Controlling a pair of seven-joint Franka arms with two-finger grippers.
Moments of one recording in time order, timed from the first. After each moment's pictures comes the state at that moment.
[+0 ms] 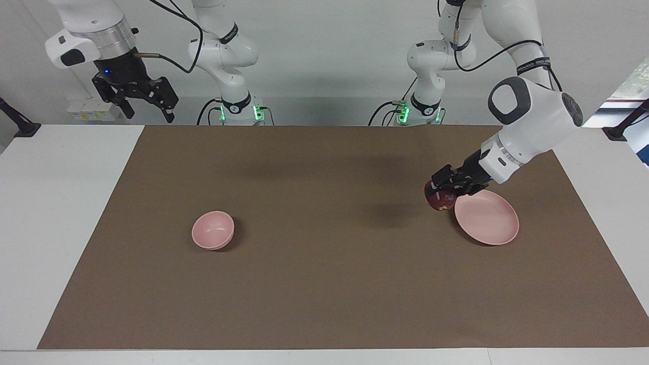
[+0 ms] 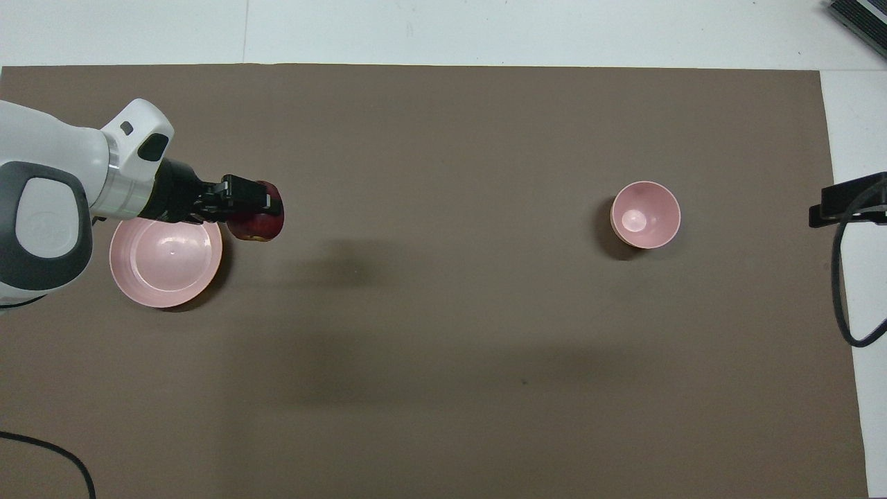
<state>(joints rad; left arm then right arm) 0.03 0.16 -0.19 -1.80 -0.58 1.96 0.07 0.05 0.02 -0.09 -1.39 0.01 1.43 0.11</state>
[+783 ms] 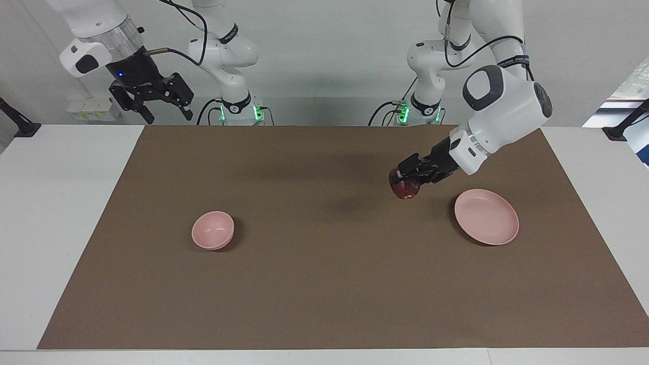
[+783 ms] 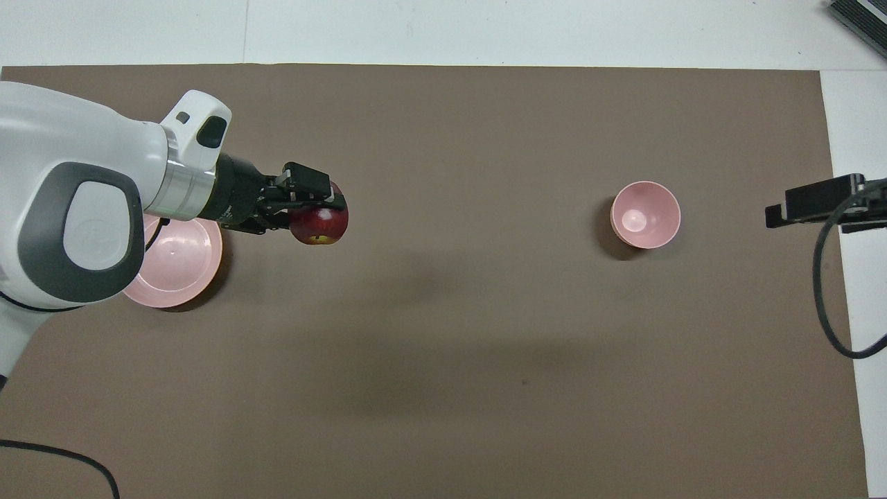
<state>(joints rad) 0.03 0.15 -0.32 -1.75 -0.62 1.96 -0.28 0.04 0.02 -0.09 -1.42 0.21 1.46 0.02</state>
